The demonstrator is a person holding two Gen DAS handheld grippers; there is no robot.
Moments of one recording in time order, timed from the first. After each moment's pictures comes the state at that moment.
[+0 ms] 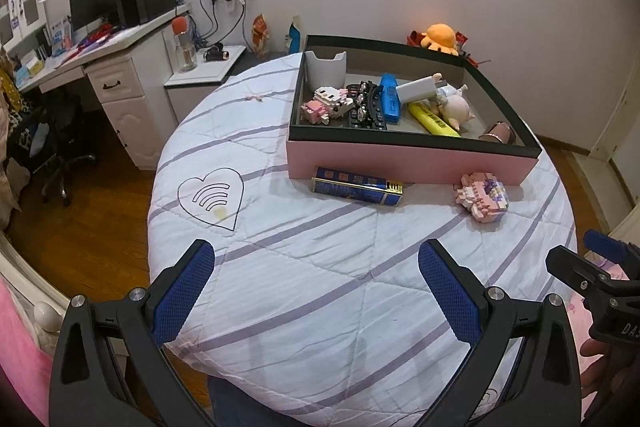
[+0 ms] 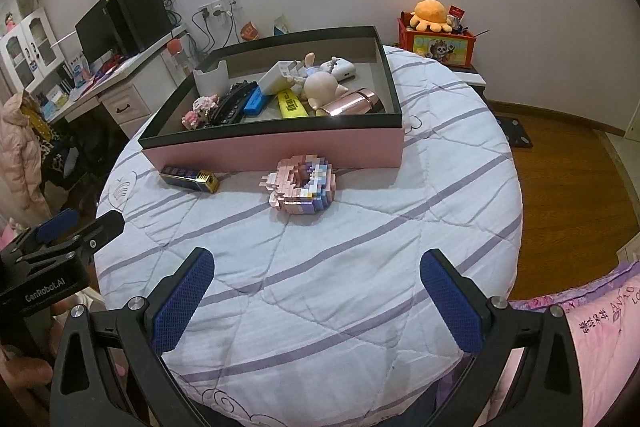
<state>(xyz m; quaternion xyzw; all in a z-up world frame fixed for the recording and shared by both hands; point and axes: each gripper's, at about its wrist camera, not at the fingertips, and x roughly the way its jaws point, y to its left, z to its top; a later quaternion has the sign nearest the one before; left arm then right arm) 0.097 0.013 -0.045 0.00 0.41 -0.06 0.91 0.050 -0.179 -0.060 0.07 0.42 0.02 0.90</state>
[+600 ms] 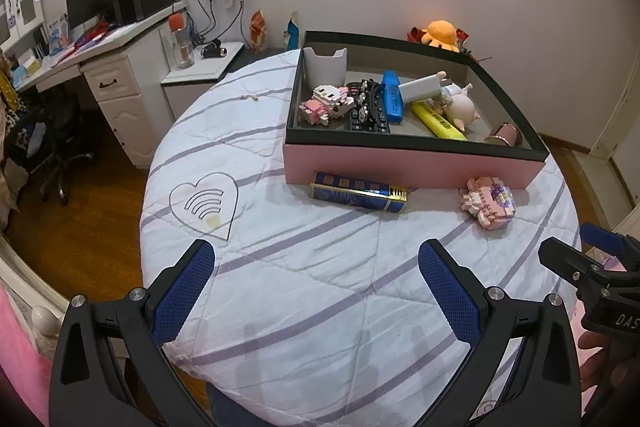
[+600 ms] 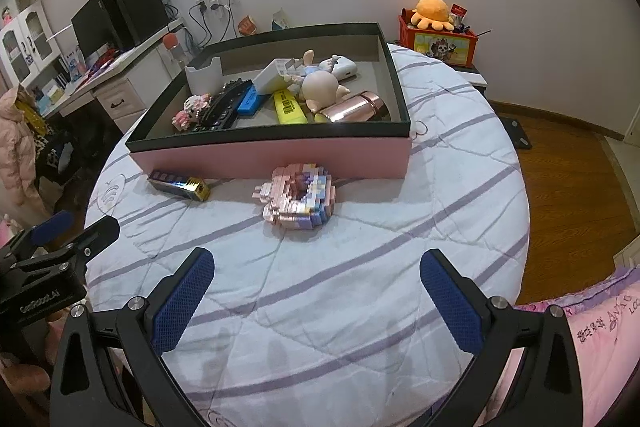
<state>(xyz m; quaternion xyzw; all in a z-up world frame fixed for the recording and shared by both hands) 0.112 0.011 -0.050 0.00 0.41 -0.06 0.91 0.072 -0.177 -0.064 0.06 0.43 0.01 0.90</state>
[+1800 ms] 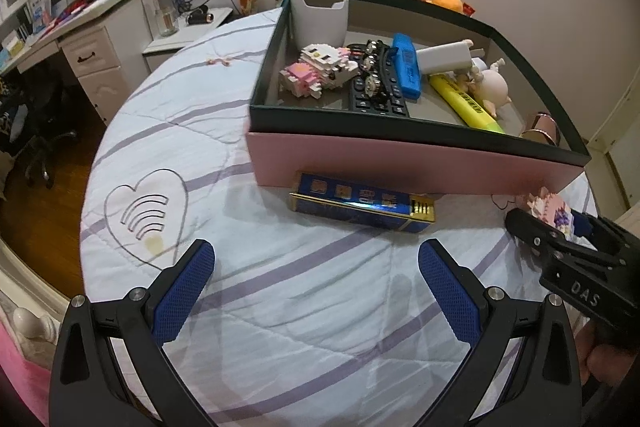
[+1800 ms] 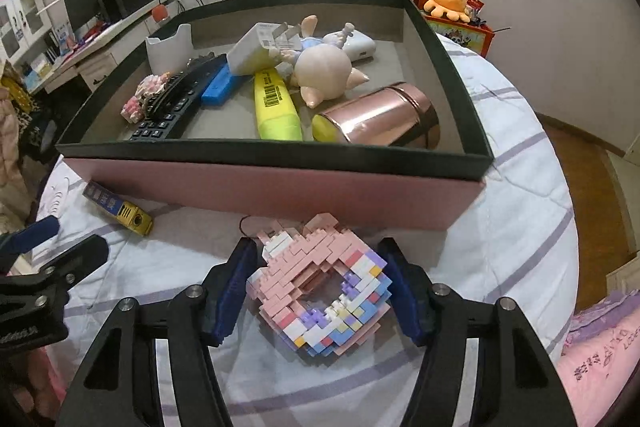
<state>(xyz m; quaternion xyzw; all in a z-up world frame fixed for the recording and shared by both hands) 0.172 -0.004 -0.096 -0.01 0.47 -0.07 0.88 0.139 -0.175 -0.110 0.03 0.46 0.01 0.89</state>
